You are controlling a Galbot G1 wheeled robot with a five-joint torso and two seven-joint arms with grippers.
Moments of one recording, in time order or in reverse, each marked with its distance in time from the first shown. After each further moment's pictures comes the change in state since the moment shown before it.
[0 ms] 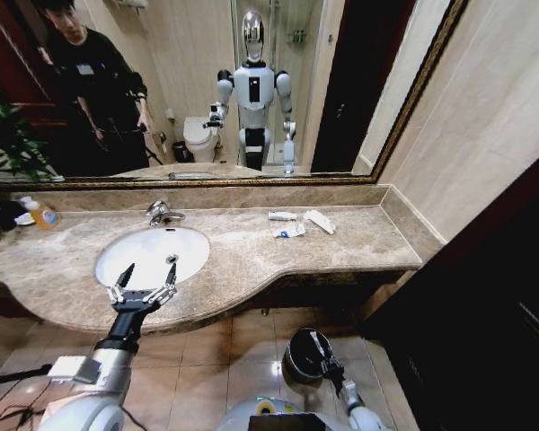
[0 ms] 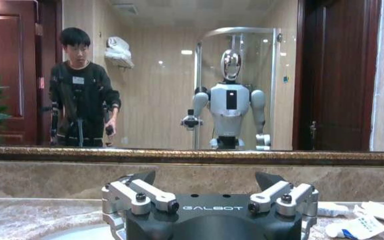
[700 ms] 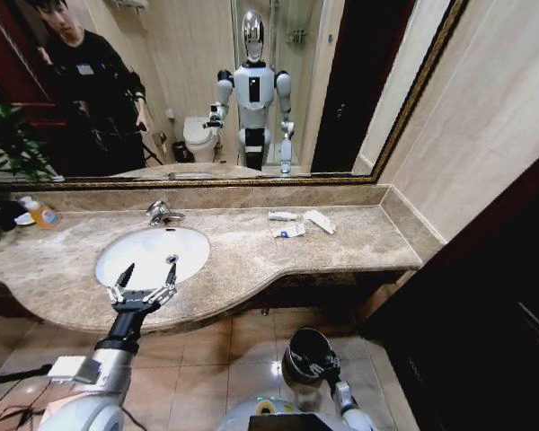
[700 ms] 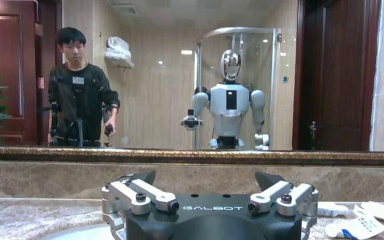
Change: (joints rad) left arm 0.000 0.000 0.000 0.000 0.000 0.000 0.000; right arm -0.028 0.015 0.001 0.083 -0.025 -0.030 0.073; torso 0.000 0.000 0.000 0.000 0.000
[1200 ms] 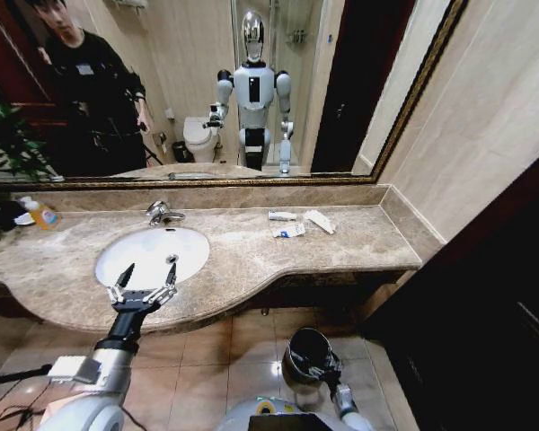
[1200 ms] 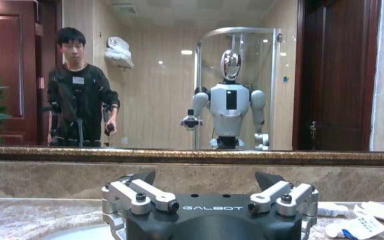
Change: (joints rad) left arm 0.000 0.000 0.000 0.000 0.000 0.000 0.000; right arm -0.034 -0.010 -0.001 0.033 0.079 0.002 -0.001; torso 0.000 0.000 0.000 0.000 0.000
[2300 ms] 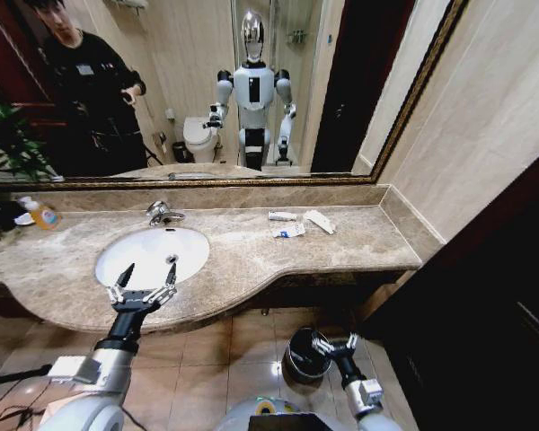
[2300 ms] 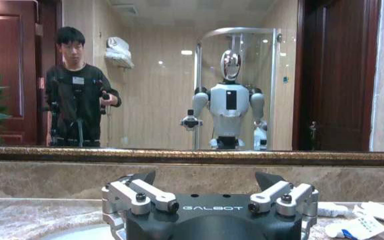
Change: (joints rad) left arm 0.000 0.000 0.000 0.000 0.000 0.000 0.000; right arm -0.490 -0.107 0.113 1.221 -0.027 -0.332 0.132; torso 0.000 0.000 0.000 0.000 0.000
